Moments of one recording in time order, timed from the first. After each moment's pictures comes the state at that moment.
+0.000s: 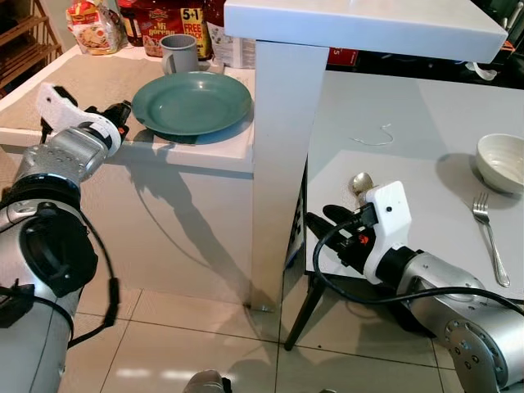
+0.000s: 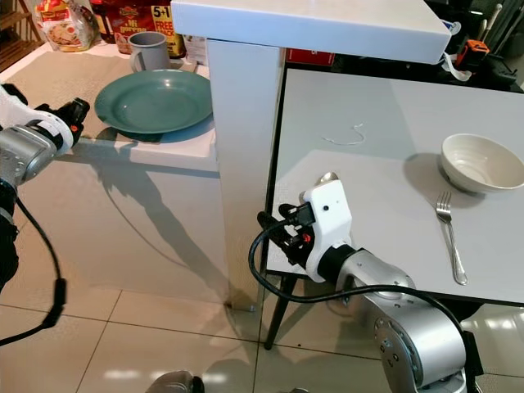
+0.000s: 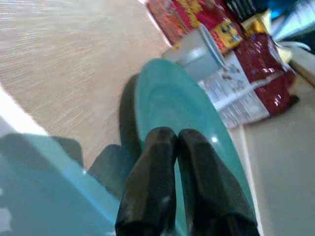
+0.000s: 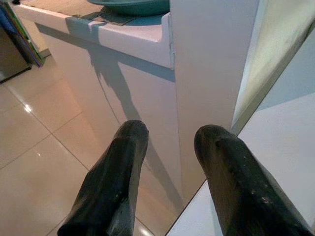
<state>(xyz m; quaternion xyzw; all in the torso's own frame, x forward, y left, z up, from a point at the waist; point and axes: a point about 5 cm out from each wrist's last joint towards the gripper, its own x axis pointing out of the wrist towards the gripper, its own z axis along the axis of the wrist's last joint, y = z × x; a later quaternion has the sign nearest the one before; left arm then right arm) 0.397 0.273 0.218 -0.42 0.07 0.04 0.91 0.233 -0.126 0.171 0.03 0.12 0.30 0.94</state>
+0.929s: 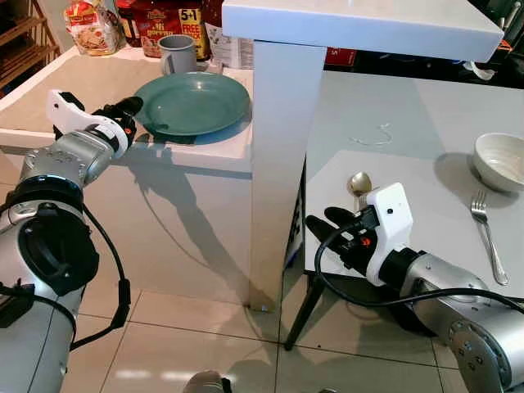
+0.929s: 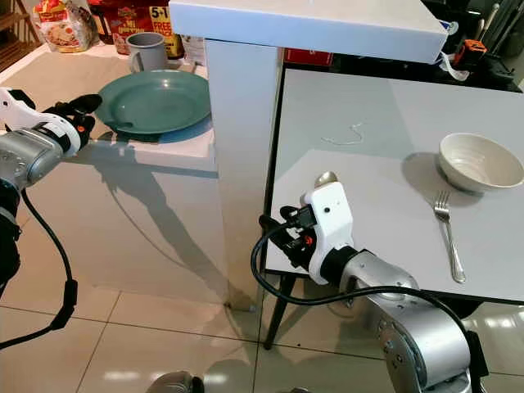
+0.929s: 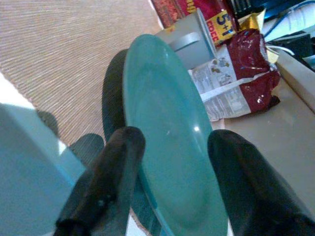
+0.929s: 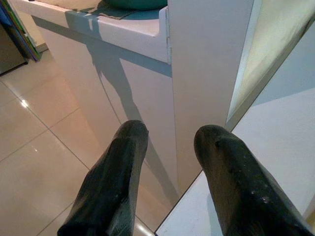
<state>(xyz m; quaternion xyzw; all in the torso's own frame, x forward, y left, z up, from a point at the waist) 0.396 0.268 0.213 -0.50 0.08 0.04 0.86 0.232 -0.130 0.170 0.02 0.13 0.30 0.94</state>
